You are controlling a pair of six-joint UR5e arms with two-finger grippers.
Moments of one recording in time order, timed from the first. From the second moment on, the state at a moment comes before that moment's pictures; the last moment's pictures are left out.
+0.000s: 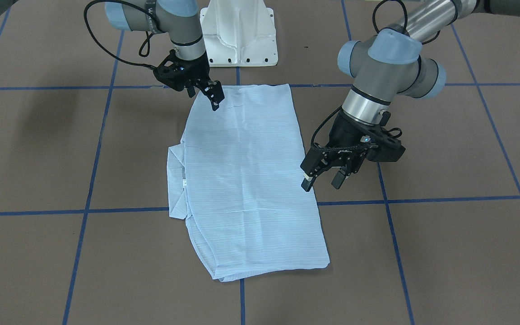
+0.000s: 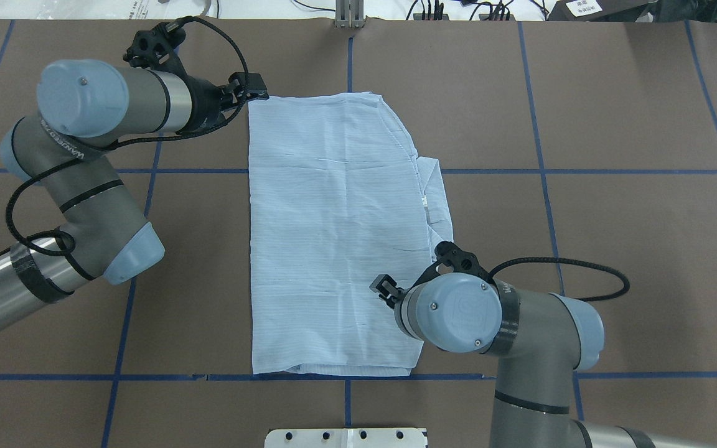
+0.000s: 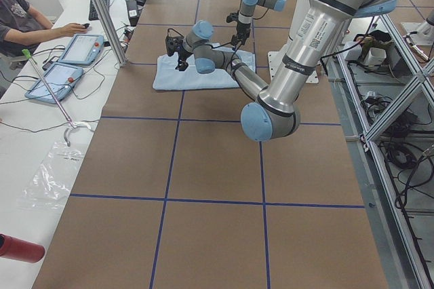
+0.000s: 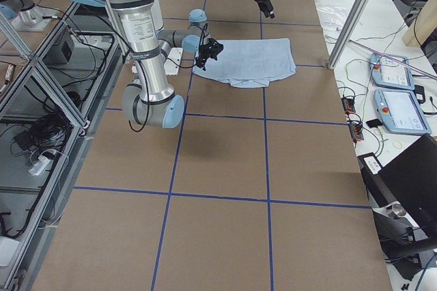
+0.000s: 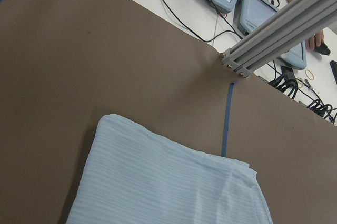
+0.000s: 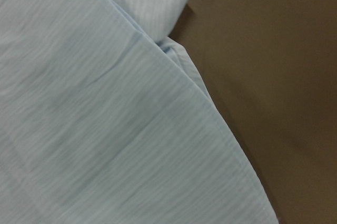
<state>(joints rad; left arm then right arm) -0.76 -2.10 -1.62 -2.25 -1.71 -1.56 0.25 -1.11 1.90 -1.50 1.59 2.19</state>
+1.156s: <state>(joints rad) -0.75 -2.07 -1.63 -2.26 -1.71 -1.56 0.14 -1.11 1.89 -1.56 1.52 2.58</state>
